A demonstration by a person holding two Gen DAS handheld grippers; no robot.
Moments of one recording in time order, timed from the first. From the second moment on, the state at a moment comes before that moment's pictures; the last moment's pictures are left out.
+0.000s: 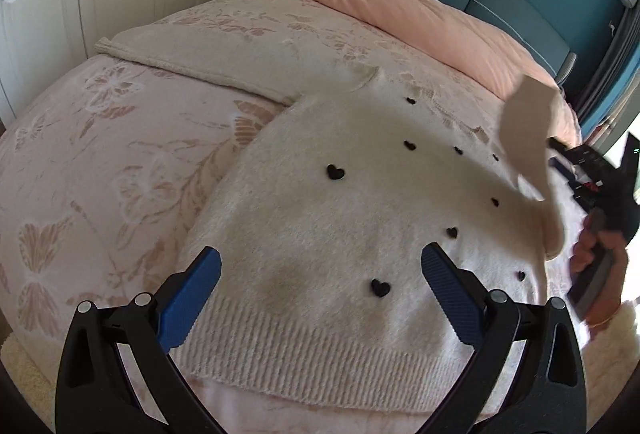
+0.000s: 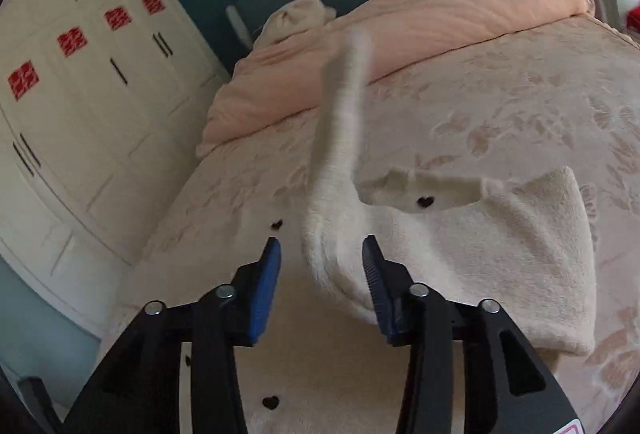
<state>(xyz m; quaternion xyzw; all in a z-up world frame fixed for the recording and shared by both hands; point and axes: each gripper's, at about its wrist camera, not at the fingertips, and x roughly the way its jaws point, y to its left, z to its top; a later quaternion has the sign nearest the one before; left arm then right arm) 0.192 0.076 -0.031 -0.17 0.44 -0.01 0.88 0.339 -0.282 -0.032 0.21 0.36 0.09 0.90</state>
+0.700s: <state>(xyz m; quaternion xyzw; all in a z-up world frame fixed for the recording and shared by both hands) 0.487 -0.008 -0.127 -0.38 0.52 -0.02 0.77 0.267 -0.382 -0.142 0.42 0.38 -0.07 0.82</state>
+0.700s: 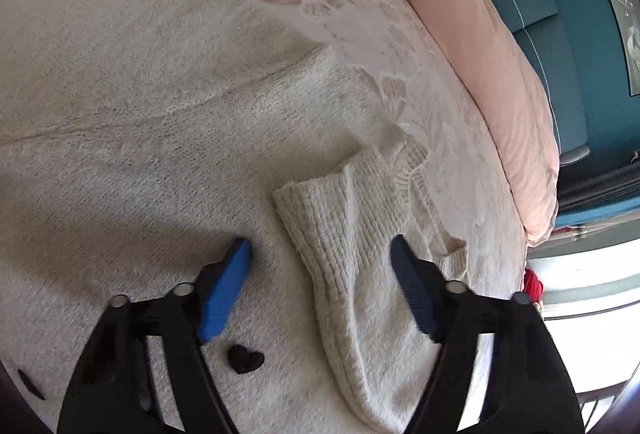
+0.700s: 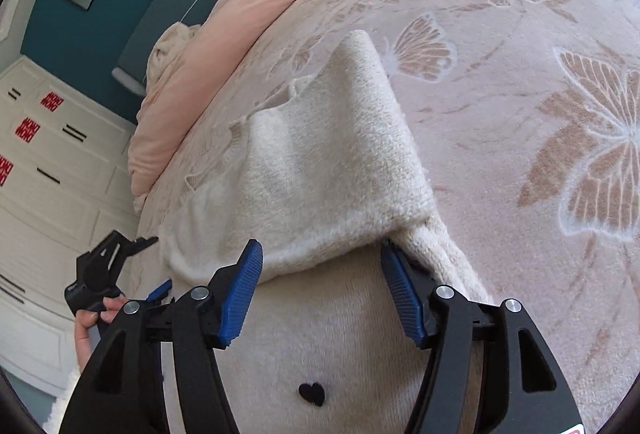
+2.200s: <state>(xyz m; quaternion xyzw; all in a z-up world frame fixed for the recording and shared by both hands) 0.402 0.453 -0.117 -0.44 0.34 0.27 0.78 0.146 -0.204 -0.146 0.10 0.42 -0.04 0.90</state>
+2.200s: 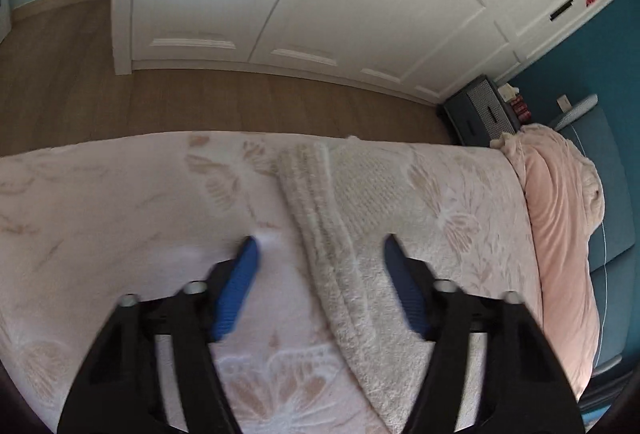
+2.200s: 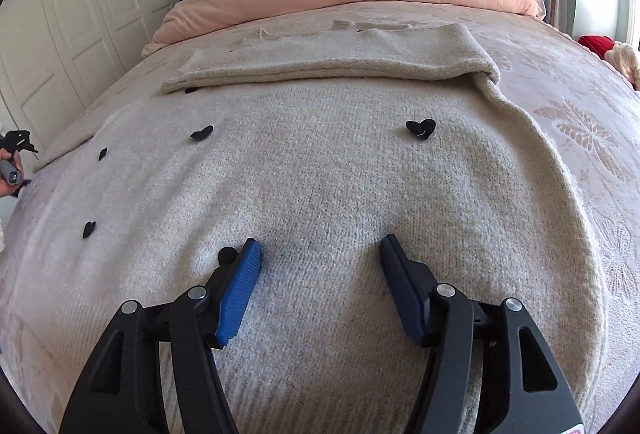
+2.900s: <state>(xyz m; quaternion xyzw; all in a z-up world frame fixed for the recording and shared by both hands) 0.339 0.014 -0.069 -0.30 0.45 -0.13 0.83 0.149 -0.216 -0.147 0.14 0.41 -0.01 0.90</state>
